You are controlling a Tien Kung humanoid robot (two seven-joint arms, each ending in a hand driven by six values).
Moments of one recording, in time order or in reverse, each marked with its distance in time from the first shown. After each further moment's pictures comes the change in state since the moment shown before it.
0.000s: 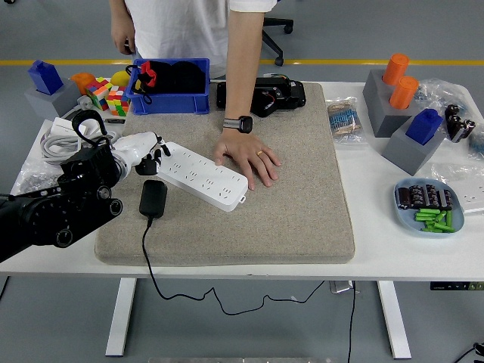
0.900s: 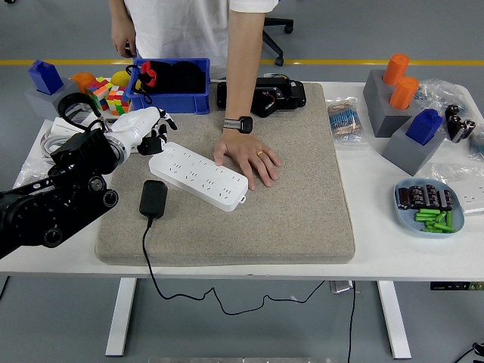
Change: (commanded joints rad) left arm 0.106 0.056 -0.296 -0.247 0.163 0.038 -0.001; right arm -0.003 0.003 0.005 0.000 -0.006 0.000 0.001
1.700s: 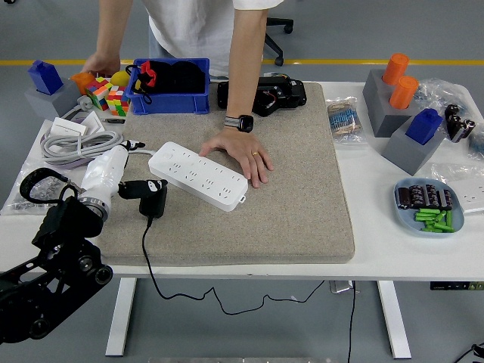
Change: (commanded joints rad) left arm 0.438 -0.030 -0.200 -0.309 0.242 0.206 0.269; right arm -0.002 -0.001 -0.013 0.000 0.007 0.001 0.006
